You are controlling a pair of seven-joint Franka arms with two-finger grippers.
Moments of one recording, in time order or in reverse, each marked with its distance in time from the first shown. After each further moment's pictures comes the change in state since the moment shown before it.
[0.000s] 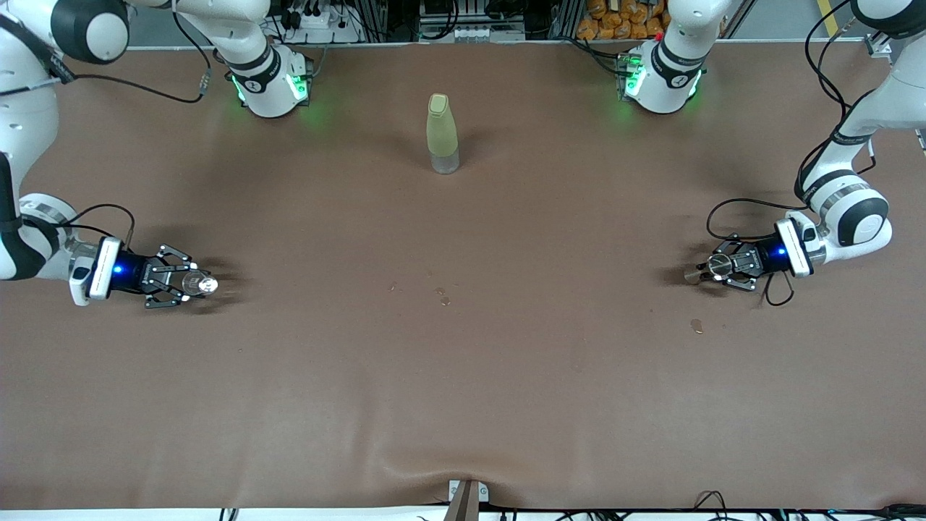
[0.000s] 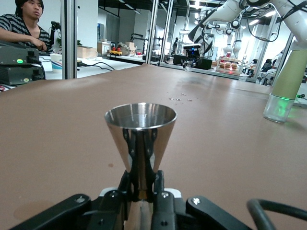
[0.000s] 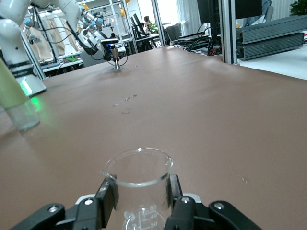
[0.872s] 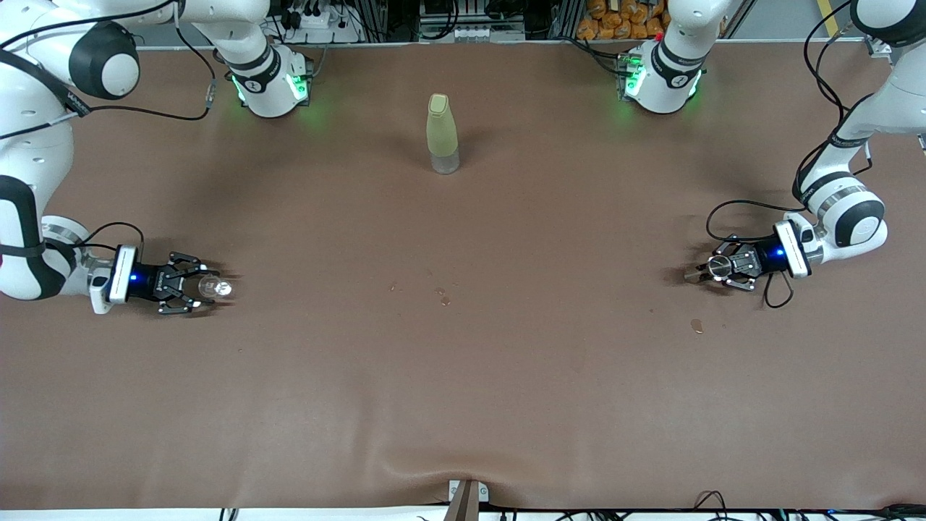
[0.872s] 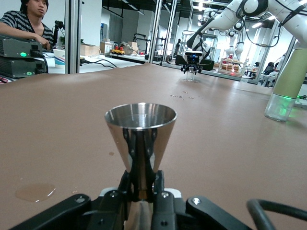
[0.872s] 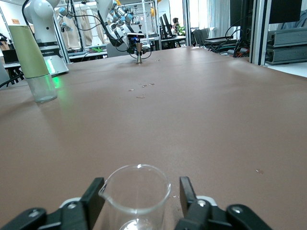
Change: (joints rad) left arm 0.000 0.031 0.012 0.014 0.001 -0.002 0.001; right arm -0.017 0.138 0.009 0.144 -0.044 -0.072 -0.121
